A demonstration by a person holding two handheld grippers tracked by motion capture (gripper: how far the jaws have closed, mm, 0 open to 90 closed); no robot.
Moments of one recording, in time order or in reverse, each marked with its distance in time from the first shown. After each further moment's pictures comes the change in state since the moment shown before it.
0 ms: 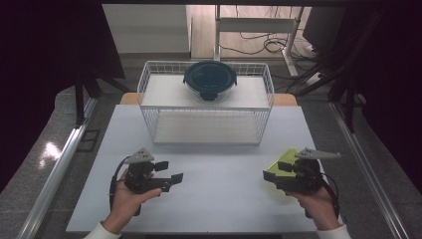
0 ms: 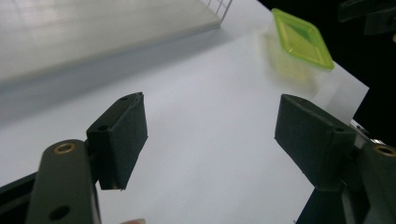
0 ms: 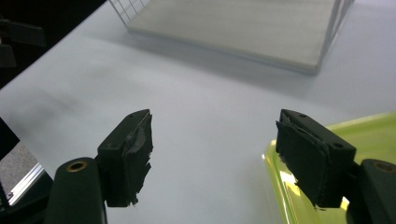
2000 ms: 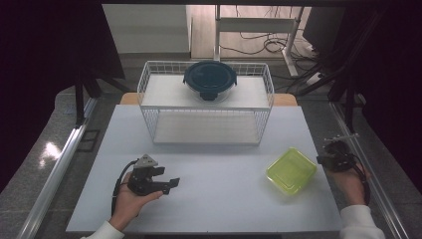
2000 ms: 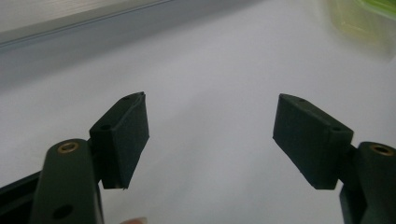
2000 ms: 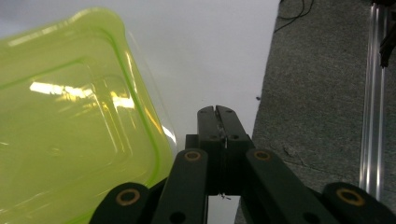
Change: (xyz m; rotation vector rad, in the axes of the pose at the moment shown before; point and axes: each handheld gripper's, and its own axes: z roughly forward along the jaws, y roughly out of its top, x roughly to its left) left arm 0.025 -0.023 0.025 0.098 0.110 0.016; right arm -0.160 -0.005 0.004 0.294 -0.483 0.019
